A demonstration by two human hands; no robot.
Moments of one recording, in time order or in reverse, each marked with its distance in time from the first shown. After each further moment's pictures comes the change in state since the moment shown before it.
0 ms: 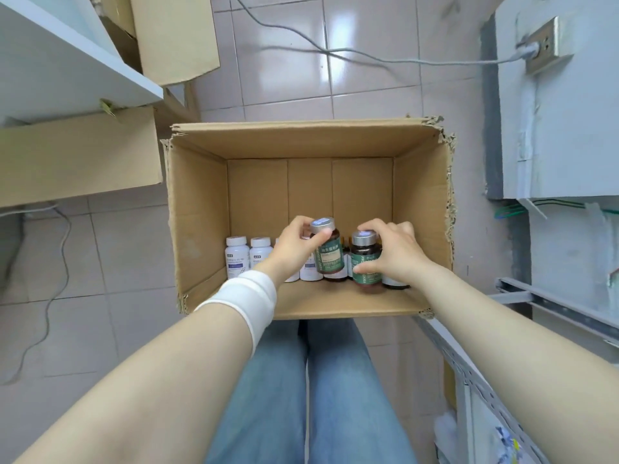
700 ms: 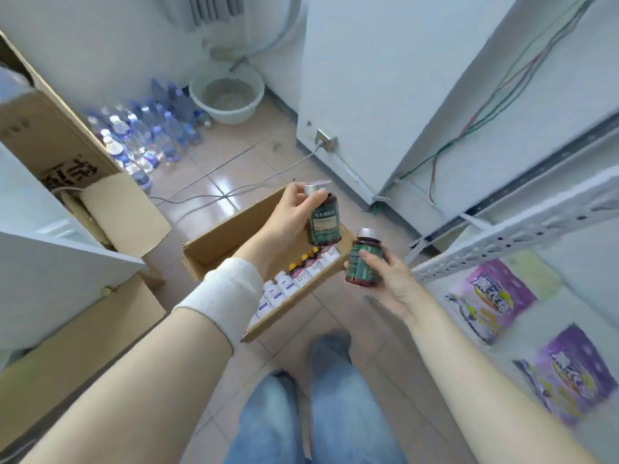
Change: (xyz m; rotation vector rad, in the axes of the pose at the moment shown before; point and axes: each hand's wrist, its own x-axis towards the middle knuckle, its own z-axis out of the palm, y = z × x) left_hand -0.297 0.133 -0.050 0.104 -0.460 0.643; right_hand -0.326 -0.118 0.058 1.782 0.662 -0.011
